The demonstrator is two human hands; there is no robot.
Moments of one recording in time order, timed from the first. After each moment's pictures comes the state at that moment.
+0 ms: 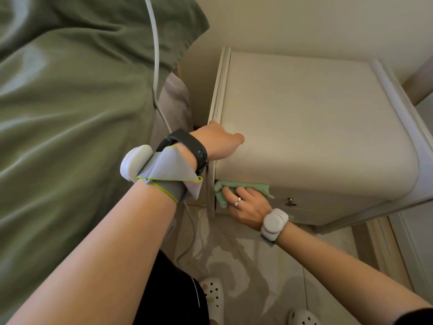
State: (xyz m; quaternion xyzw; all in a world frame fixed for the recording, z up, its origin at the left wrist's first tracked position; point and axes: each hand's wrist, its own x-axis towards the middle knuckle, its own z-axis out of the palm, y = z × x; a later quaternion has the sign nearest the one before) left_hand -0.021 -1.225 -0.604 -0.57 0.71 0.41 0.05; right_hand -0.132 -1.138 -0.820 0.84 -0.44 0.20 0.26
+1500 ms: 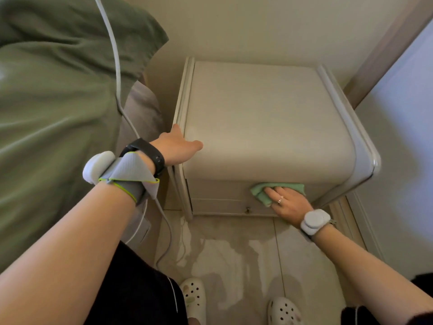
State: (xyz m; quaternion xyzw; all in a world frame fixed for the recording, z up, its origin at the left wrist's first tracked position) left_hand -0.021 -1.230 -0.634 -0.58 0.74 0.34 0.08; right_hand -0.277 -1.051 -0.813 0.82 -0.50 0.11 0.26
